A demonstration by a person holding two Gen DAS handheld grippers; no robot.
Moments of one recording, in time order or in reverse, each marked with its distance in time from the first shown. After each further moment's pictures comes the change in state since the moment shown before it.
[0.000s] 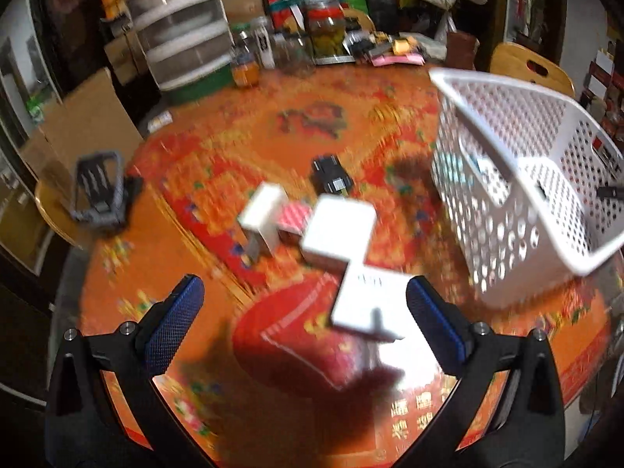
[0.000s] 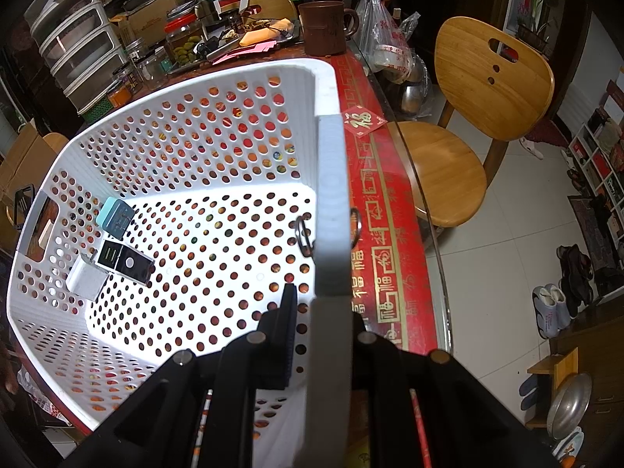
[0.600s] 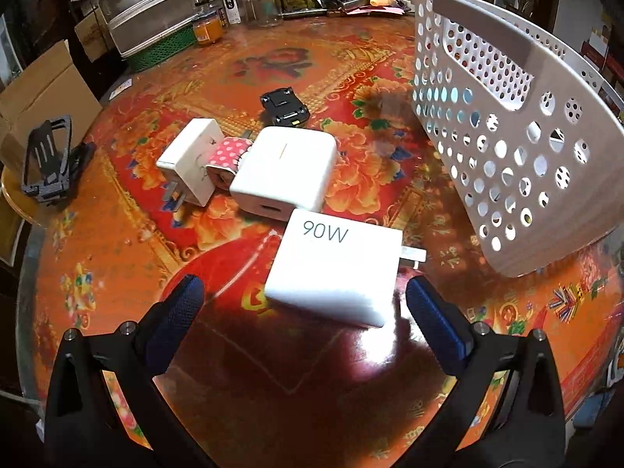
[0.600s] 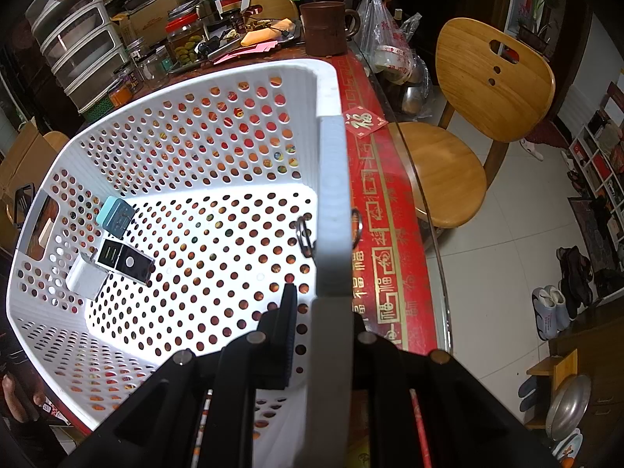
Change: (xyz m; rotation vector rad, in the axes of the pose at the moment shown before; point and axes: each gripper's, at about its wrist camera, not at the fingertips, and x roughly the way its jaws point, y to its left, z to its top) left arm 0.059 -0.039 -0.022 0.030 0.093 -0.052; right arm 0.000 0.000 0.000 0.000 -0.001 0.000
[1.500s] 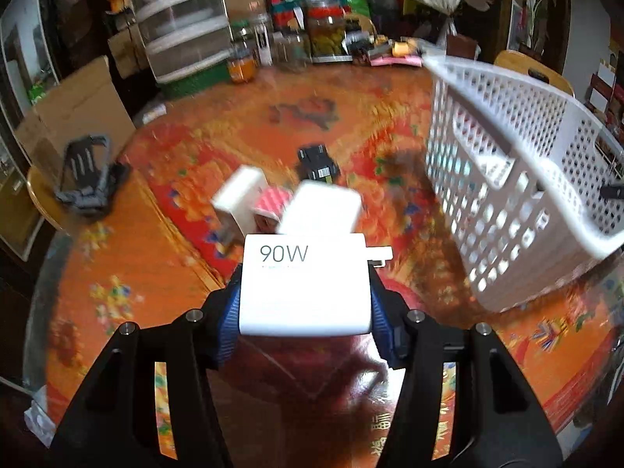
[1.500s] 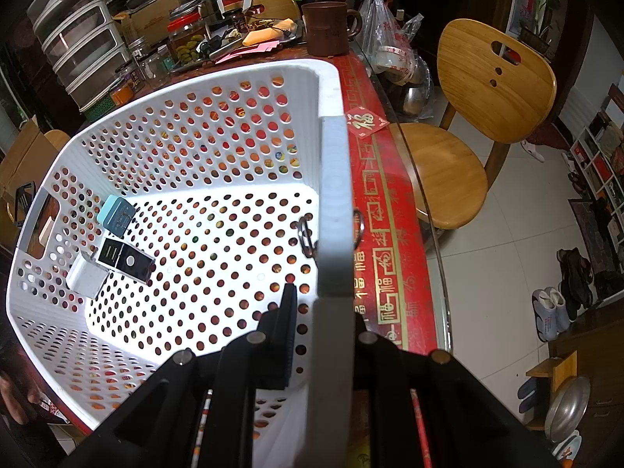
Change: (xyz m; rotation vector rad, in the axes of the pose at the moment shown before) left arm -0.052 0.019 0.010 -0.076 -0.158 0.044; right arm 0.000 0.002 0.000 -0.004 -0.001 0.000
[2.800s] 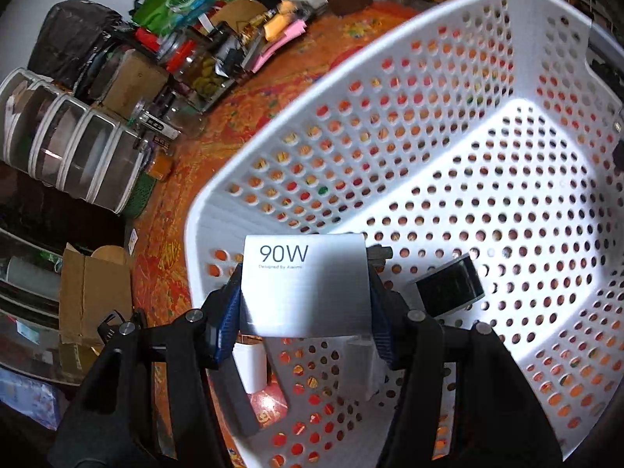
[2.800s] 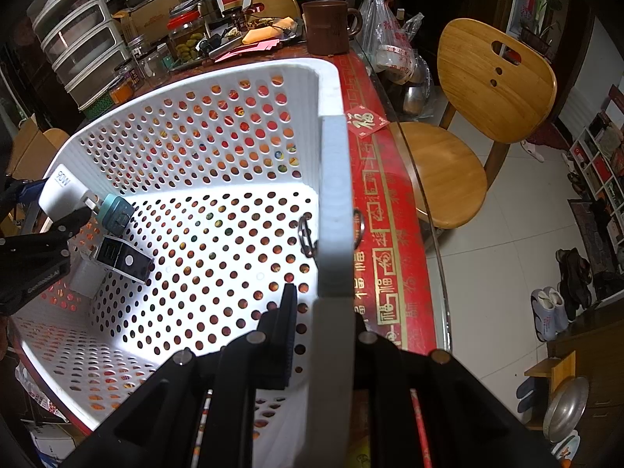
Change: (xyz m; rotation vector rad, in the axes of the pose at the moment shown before) left arm 0.054 -0.232 0.113 0.579 0.215 0.182; right arm 0.002 0.000 -0.001 -0.003 0.002 -0.001
